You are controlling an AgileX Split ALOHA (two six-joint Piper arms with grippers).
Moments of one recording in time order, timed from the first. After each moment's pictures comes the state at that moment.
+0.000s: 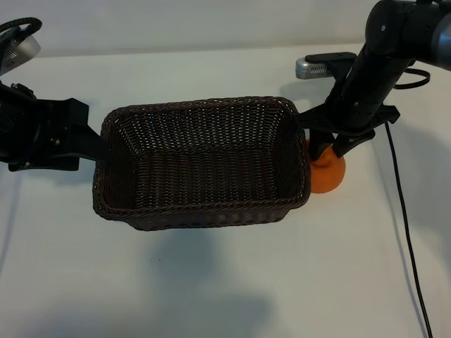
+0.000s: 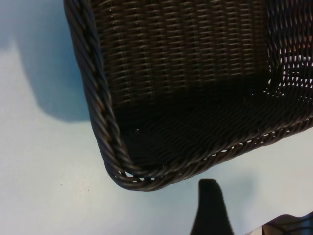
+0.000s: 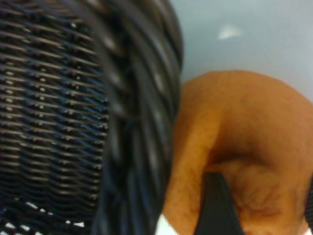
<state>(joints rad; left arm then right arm) -0.04 1.35 -1.00 -0.57 1.01 0.18 0.18 2.08 -1.47 0.29 0.96 -0.08</state>
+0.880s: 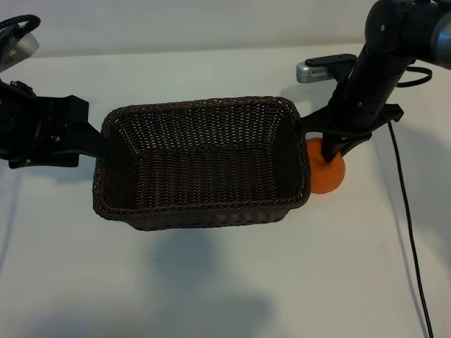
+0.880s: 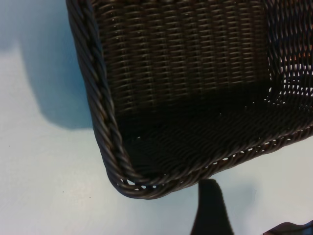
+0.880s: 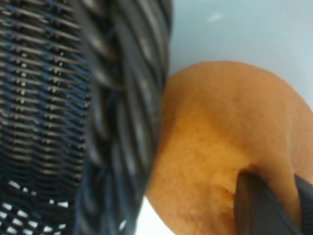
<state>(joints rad) -0.04 1.35 -1.00 -0.57 0.99 0.18 0.18 2.09 -1.49 0.25 1.03 -0.11</state>
